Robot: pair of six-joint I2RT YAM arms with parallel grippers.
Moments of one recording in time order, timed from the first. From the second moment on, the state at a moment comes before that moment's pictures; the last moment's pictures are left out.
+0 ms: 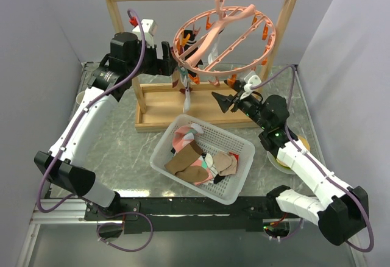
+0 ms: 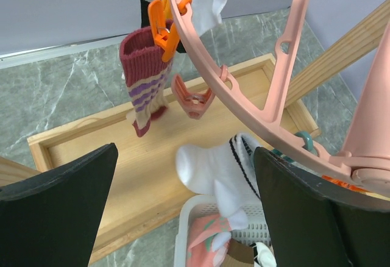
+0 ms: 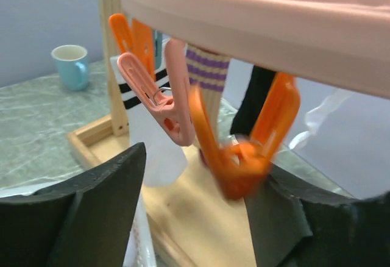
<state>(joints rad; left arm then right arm) -0.41 1.51 1.76 -0.55 0.11 -0.23 0.45 1.04 0.80 0.41 -0.33 -0.10</state>
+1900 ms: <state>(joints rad) -0.46 1.42 1.63 -0.40 0.92 -0.36 0.46 1.15 0.86 0.66 -0.44 0.16</state>
